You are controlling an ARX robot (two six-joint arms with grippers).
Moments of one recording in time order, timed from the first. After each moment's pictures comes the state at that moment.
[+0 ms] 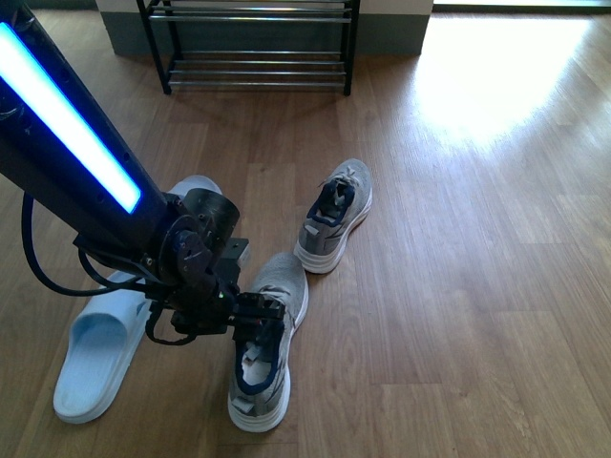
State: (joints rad) left arm -0.33 2.82 1.52 -0.01 0.15 -0.15; right arm 0.00 0.00 0.02 0.00 0.00 -0.01
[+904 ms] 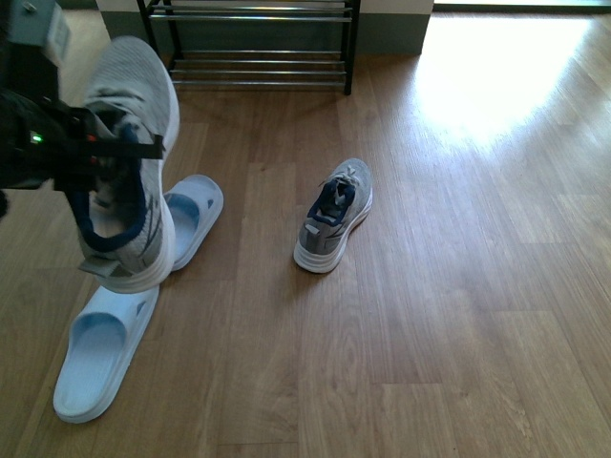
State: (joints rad) left arm -0.29 1.77 0.76 0.32 -0.40 -0.12; right arm 0.00 0.00 0.02 0.00 0.00 -0.01
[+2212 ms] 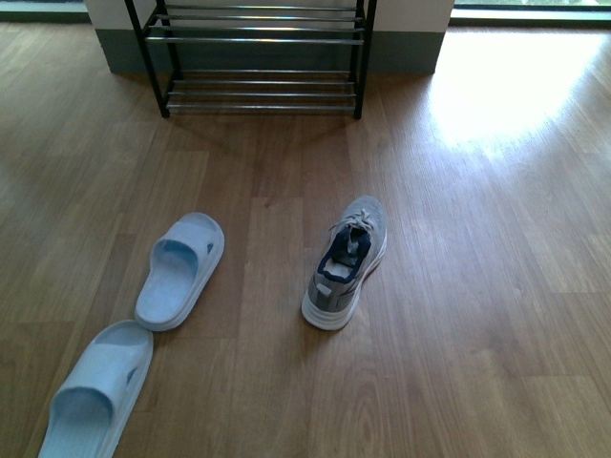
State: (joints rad) left arm -0.75 0.95 0.43 -0.76 -1.29 -0.81; right arm 0.00 0.00 0.02 0.00 0.00 -0.01
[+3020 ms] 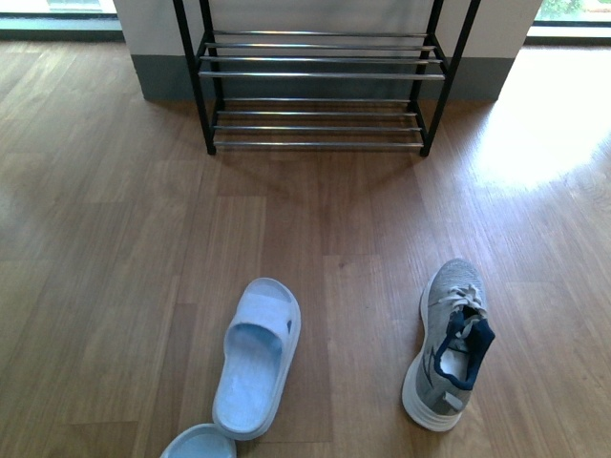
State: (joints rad) left arm -0.75 0.95 0.43 -0.76 -1.30 -0.81; right arm 0.00 0.00 0.02 0.00 0.00 -0.01
